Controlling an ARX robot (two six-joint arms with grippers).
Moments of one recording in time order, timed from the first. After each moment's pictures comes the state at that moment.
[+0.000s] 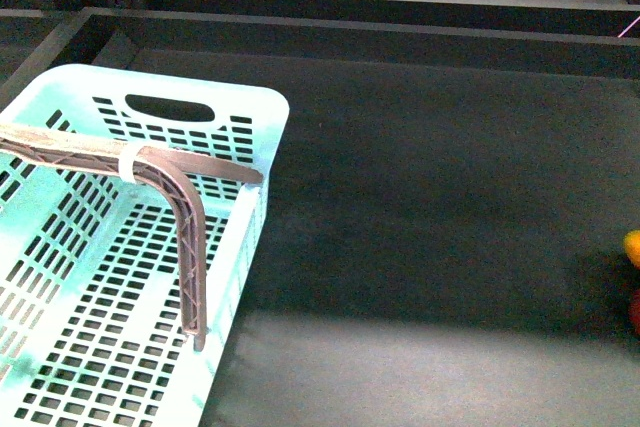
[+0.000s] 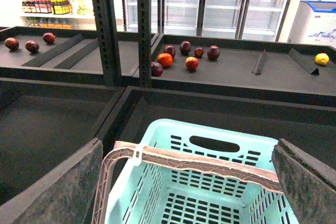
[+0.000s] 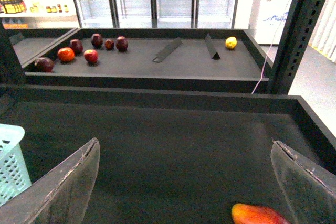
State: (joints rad) left arm 0.00 0.00 0.02 0.00 0.00 -0.01; right arm 0.00 0.01 0.02 0.00 0.00 -0.01
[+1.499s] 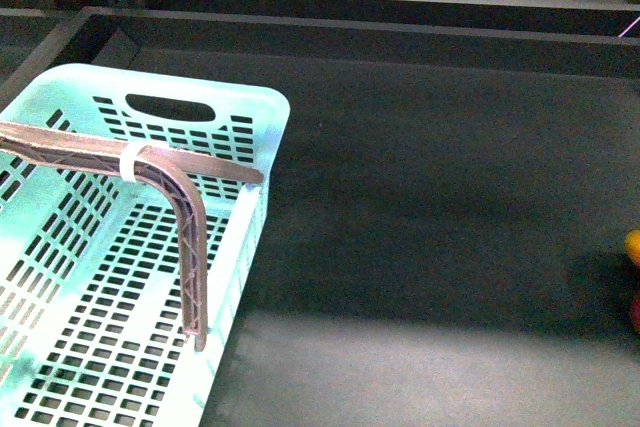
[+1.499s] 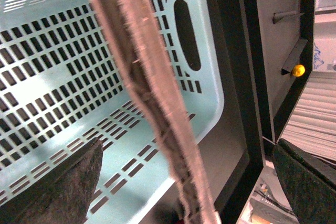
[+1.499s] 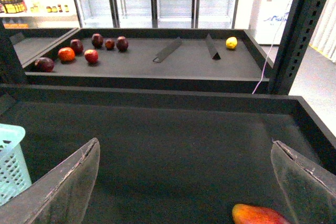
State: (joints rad) left arm -0.02 1.28 0.51 0.11 0.20 -1.15; right arm 0.00 0.01 0.02 0.00 0.00 -0.01
